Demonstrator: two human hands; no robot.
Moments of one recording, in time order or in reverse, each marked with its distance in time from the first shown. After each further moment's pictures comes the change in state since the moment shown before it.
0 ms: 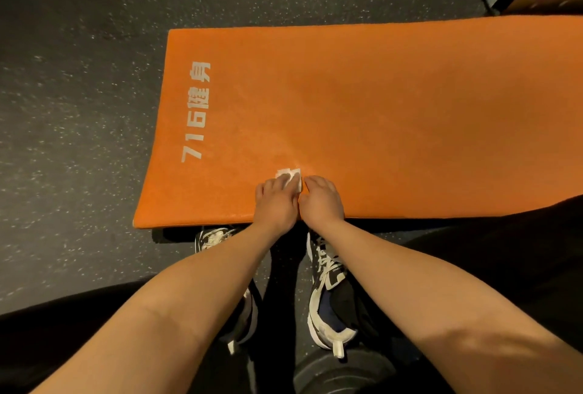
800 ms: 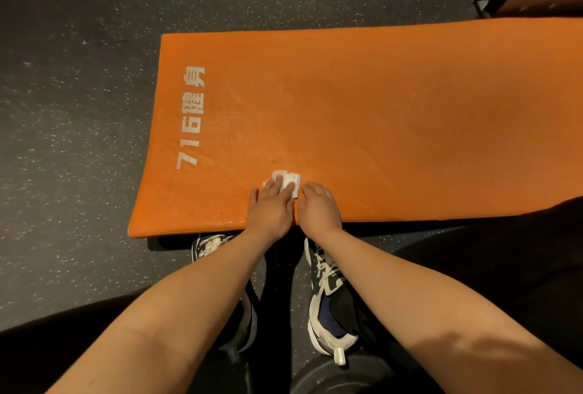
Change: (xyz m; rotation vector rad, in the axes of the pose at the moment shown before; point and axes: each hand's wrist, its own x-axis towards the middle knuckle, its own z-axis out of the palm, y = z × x) left_hand 0.003 -0.011 -0.002 -0.004 -0.110 -0.017; right_hand -0.002 0.005 0.008 0.010 0.009 -0.044
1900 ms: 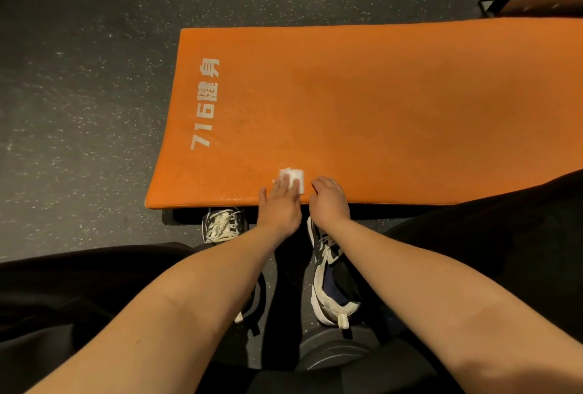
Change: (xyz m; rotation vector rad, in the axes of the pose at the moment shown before) left_hand -0.050 0.023 0.010 -0.018 -0.012 -0.056; right_hand -0.032 0.016 -0.002 0.025 -0.019 0.042
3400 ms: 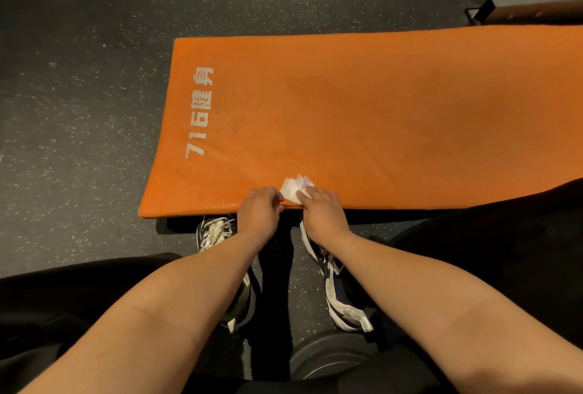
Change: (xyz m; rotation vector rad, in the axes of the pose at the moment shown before) left_hand 0.002 -0.031 -0.007 -0.177 0.264 -0.001; right_hand -0.013 0.010 0.002 -0.345 0.007 -0.240
